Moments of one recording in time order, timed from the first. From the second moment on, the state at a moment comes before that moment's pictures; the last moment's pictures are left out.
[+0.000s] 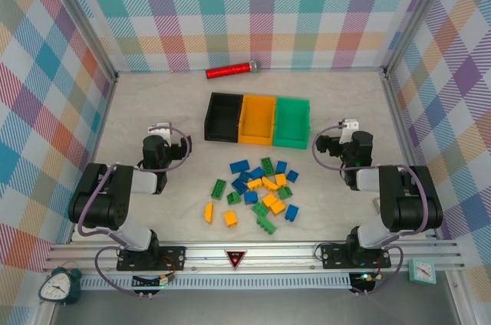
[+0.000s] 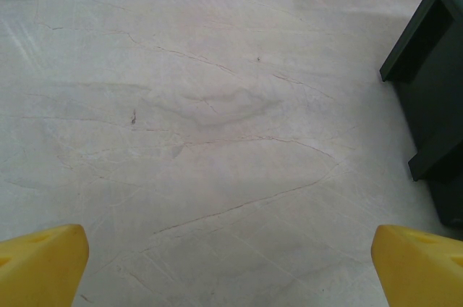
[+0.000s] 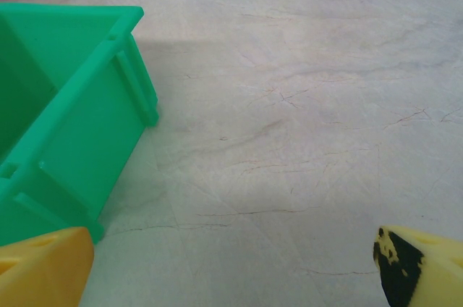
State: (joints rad) left arm -0.07 1.58 0.41 0.75 -0.06 -0.08; right arm 0.00 1.53 0.41 0.70 -0.15 0.03
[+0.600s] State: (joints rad) left arm -0.07 1.32 0.56 0.33 -0.02 -0.14; right arm 0.00 1.18 0.48 0.34 -0.20 0.13
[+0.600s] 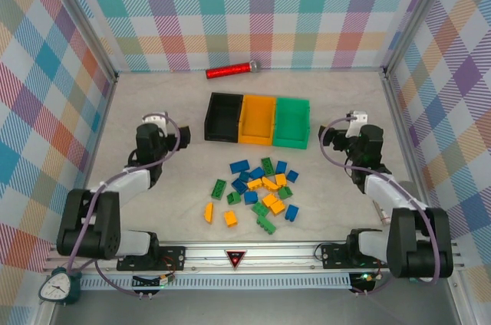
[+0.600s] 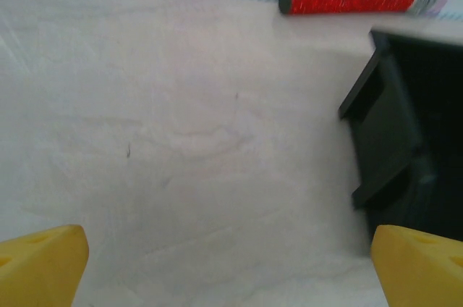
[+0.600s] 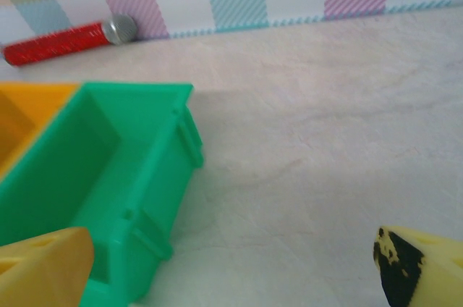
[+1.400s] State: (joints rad) left arm -0.48 1.42 0.90 -0.43 0.30 -0.40; right arm 0.23 1.19 0.53 0.10 -0.08 0.38
